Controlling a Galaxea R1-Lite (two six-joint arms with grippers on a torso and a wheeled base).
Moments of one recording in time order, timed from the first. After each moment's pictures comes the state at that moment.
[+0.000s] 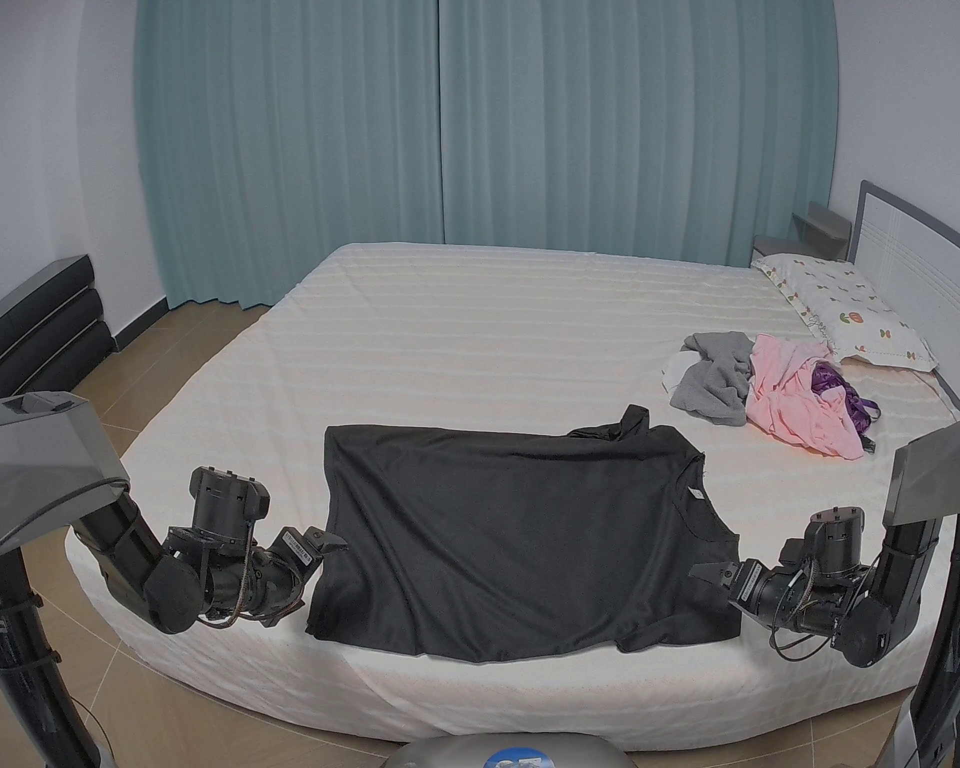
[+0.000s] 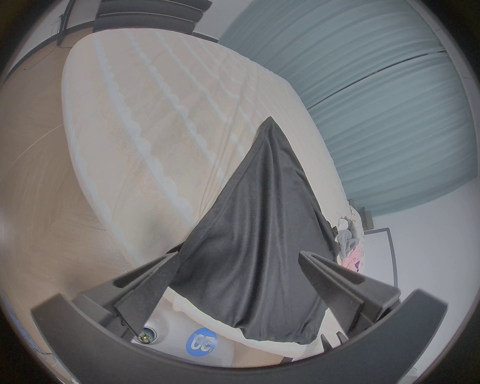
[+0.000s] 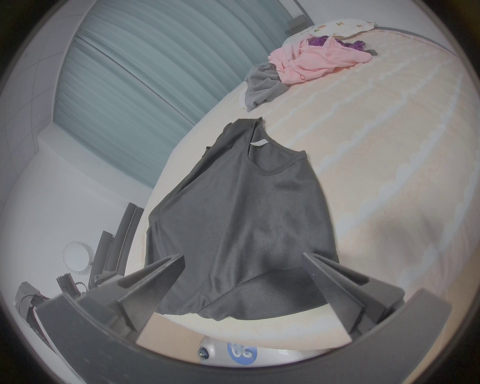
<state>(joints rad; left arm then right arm) -0.24 2.04 -0.56 -0.71 -0.09 -1.07 0.15 2.18 -0.20 -1.33 0.21 0.71</state>
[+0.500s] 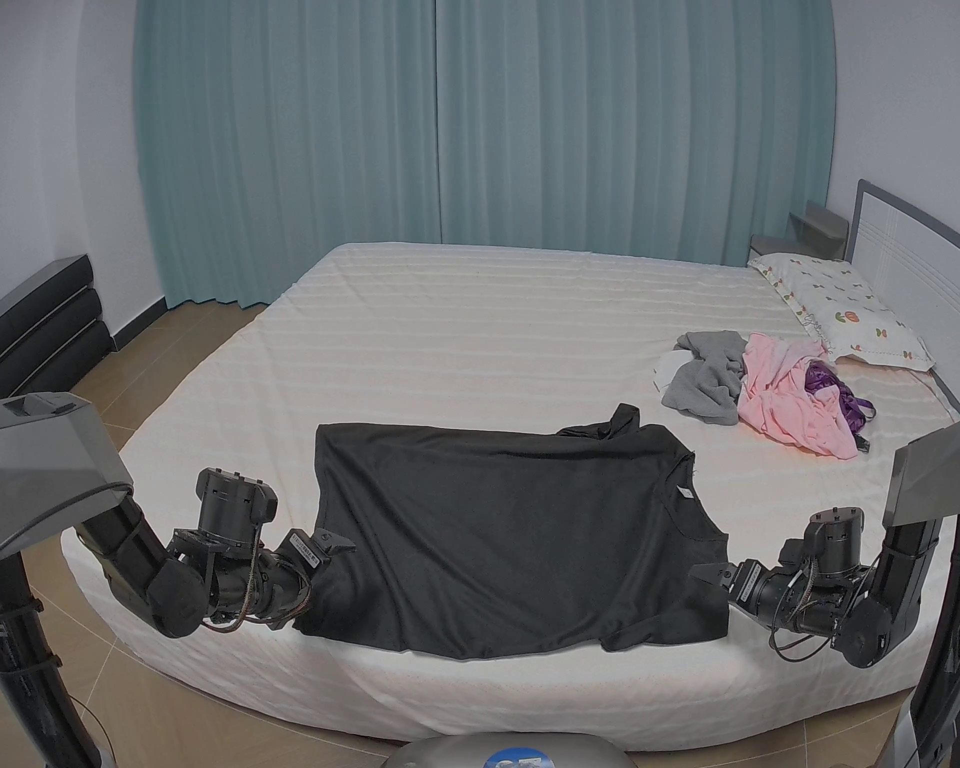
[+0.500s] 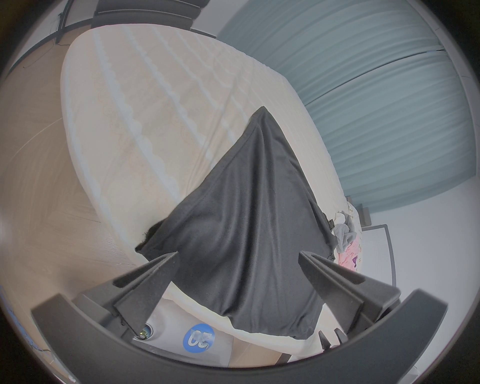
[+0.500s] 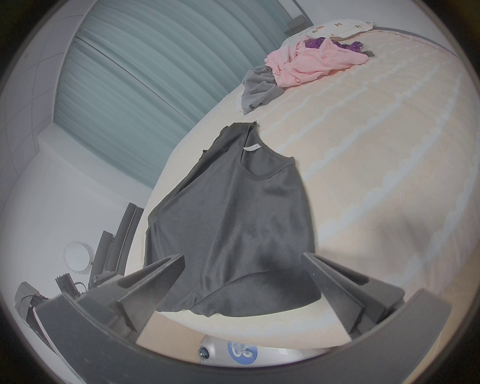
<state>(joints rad) -0.27 2.04 -0.56 -0.71 -0.09 -1.09 0.16 2.18 -0.20 -1.33 0.21 0.71</state>
